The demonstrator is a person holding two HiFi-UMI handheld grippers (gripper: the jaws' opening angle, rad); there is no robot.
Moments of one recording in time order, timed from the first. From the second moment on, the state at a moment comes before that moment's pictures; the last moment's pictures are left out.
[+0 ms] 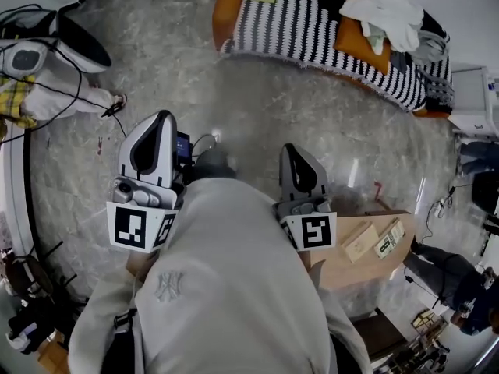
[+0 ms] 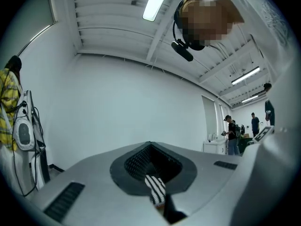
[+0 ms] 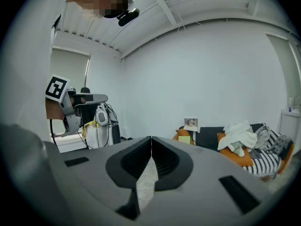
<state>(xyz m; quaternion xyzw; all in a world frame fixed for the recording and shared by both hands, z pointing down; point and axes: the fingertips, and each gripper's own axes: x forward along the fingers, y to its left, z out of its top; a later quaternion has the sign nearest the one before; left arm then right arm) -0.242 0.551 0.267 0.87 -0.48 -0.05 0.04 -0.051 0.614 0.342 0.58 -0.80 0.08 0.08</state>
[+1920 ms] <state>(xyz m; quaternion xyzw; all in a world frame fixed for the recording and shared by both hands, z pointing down) -0.217 0.275 0.245 0.89 -0.44 -0.06 0.07 -0.055 0.336 0.319 0.58 -0.81 0.10 0.05</state>
